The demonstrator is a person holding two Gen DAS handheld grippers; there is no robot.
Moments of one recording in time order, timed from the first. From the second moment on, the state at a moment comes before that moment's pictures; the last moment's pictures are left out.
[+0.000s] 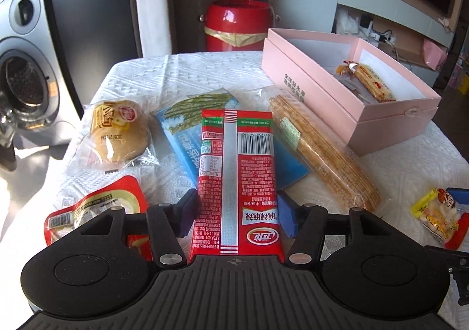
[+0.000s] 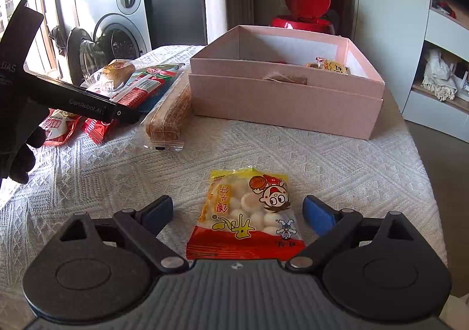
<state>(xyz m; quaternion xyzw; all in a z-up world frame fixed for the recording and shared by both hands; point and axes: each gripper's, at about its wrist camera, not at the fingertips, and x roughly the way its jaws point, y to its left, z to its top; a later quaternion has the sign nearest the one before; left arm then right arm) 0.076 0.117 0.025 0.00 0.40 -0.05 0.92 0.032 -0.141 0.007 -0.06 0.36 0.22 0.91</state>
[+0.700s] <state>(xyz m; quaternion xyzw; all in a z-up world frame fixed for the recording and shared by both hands) -0.034 0.041 0.043 -0.03 0.41 -0.15 0.90 0.041 -0.150 0.025 -0.11 0.38 0.26 0.88</state>
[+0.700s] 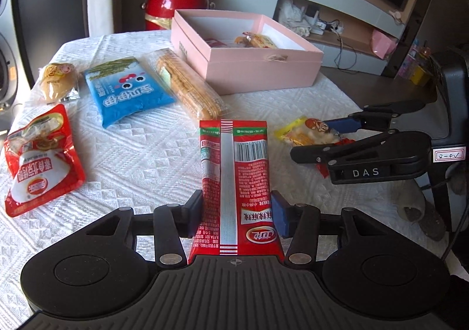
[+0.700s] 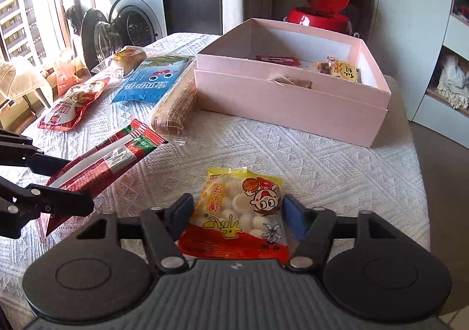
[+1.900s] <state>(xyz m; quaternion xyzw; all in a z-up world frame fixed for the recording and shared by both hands) 0.011 0.137 0.041 -0.16 0.30 -0.01 0.94 0.184 -0.134 0.173 -0.03 0.26 0.17 0.95</state>
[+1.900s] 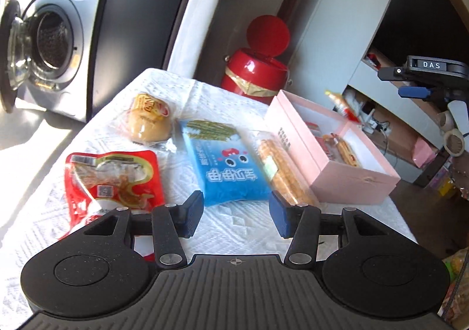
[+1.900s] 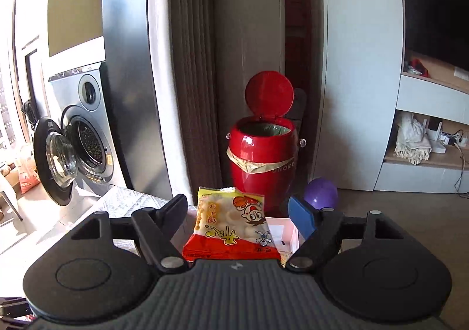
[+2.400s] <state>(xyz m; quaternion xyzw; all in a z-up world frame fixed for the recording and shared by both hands) -0.012 0.203 0.017 -0.18 0.29 0.13 0.93 0.099 -0.043 0.093 -0.09 0.37 0.32 0.87</state>
